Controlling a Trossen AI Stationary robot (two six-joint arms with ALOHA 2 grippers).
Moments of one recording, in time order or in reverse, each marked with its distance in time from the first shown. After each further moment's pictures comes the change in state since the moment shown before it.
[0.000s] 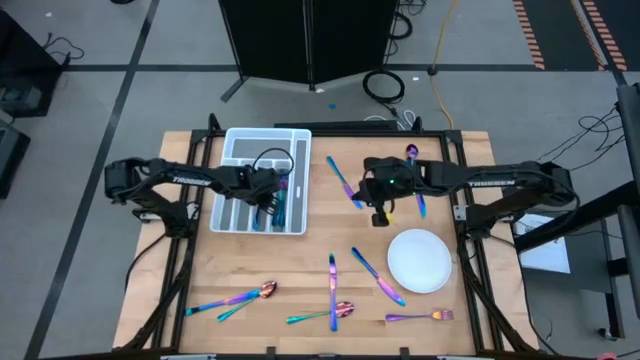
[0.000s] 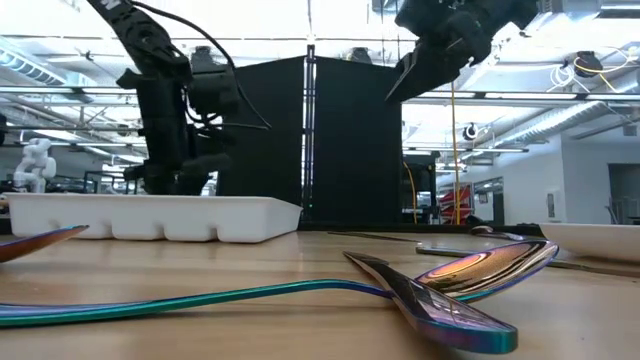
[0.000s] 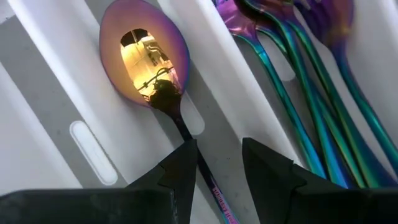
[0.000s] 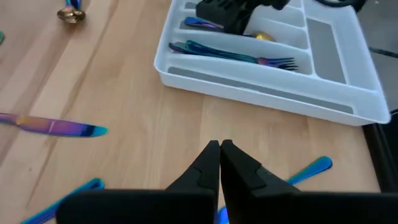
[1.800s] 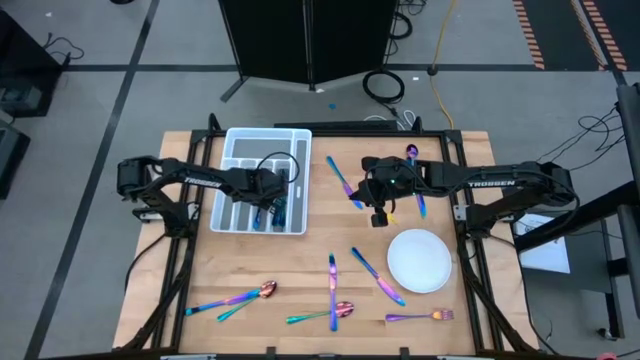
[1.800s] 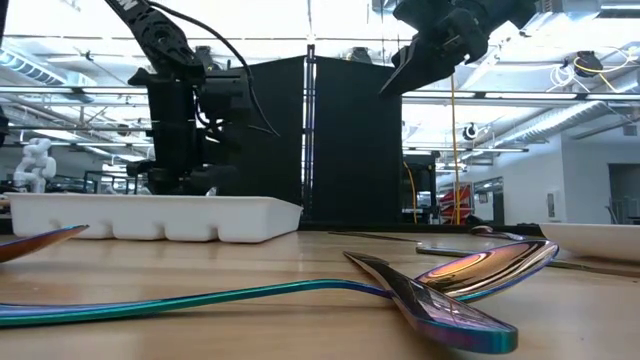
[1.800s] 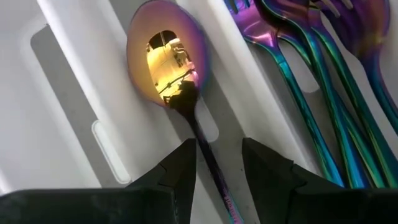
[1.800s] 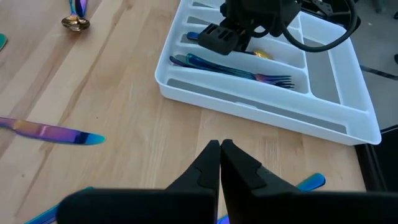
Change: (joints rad) left arm -0.060 0.095 0.076 -0.073 -0.116 -0.097; right arm 0.000 0.002 0.000 0.048 -0.007 -0.048
